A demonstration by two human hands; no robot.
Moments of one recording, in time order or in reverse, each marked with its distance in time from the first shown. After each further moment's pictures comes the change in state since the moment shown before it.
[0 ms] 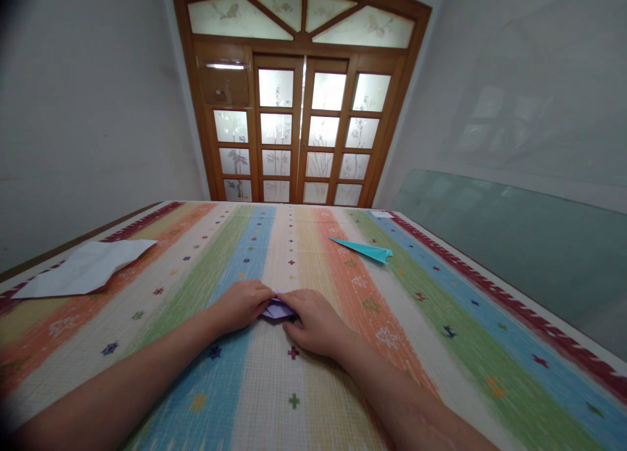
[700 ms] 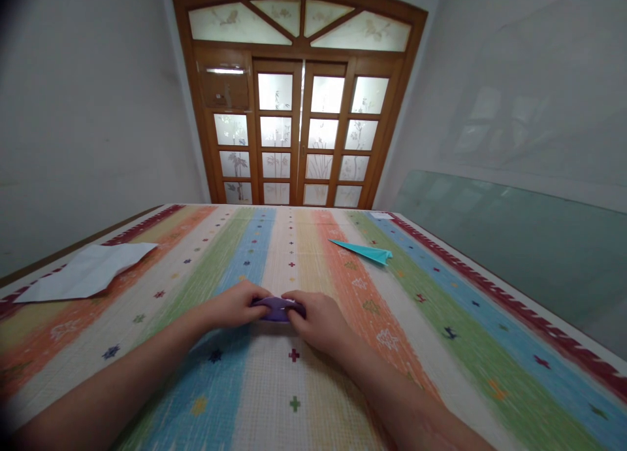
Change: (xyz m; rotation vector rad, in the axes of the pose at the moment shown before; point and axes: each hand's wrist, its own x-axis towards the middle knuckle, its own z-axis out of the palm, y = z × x) left_hand 0.004 0.007 -0.038 -0.577 -0.214 -0.138; right_hand -0.001 -0.004 -0.005 0.059 0.099 0.187
